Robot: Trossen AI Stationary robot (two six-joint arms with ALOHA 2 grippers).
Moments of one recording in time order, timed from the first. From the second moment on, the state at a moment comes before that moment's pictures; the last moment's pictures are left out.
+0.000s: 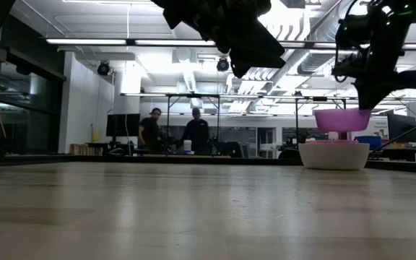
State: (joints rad) left arm 0.03 1.90 1.56 -0.29 0.40 0.04; right arm -0.93 0.93 0.79 -1.00 0.07 0.56
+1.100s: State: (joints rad) left arm 0.03 1.90 1.56 -0.29 0.36 0.04; right arm -0.99 1.10 0.79 -0.89 0.06 0.71
